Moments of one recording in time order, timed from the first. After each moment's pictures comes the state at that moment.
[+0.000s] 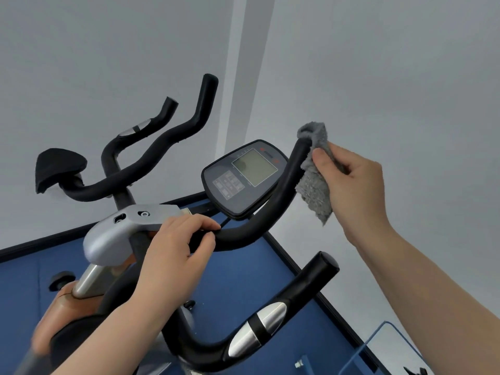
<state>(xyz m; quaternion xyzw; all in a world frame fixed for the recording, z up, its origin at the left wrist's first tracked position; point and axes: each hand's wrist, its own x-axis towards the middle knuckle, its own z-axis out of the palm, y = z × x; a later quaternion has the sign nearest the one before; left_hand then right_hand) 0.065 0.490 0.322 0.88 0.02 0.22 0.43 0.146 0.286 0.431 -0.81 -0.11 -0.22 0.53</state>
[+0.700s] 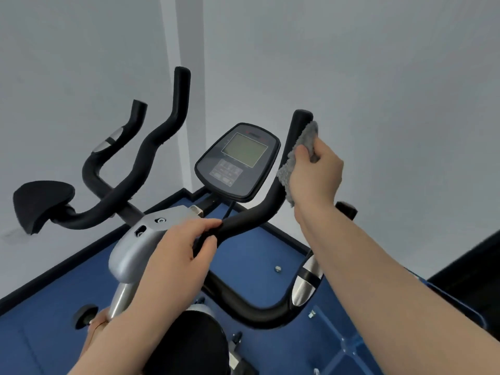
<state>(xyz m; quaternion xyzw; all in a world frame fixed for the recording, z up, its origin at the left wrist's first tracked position) 0.050 0.558 0.326 0.88 -0.08 0.09 0.46 0.122 0.371 0.395 -0.72 0.16 -0.33 0.59</state>
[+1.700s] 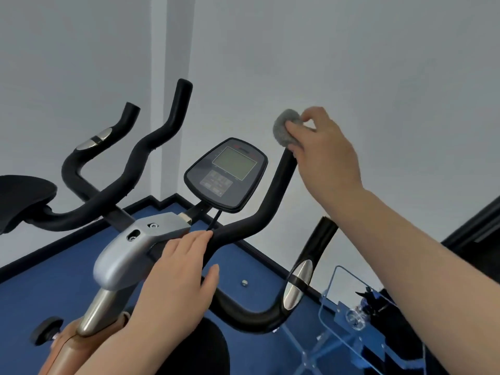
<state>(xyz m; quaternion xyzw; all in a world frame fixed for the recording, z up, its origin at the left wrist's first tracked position) 0.033 0.569 0.320 0.92 -0.17 0.09 0.35 0.097 0.363 0.467 -0.94 -0.06 -0.34 -0.03</state>
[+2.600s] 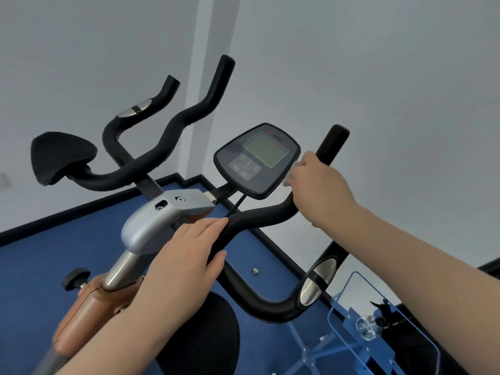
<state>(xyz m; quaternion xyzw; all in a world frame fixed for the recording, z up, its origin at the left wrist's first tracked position) 0.027 0.580 0.310 0.92 -0.14 0.12 0.35 0.109 0.385 0.420 -0.99 -0.06 -0.09 -0.14</state>
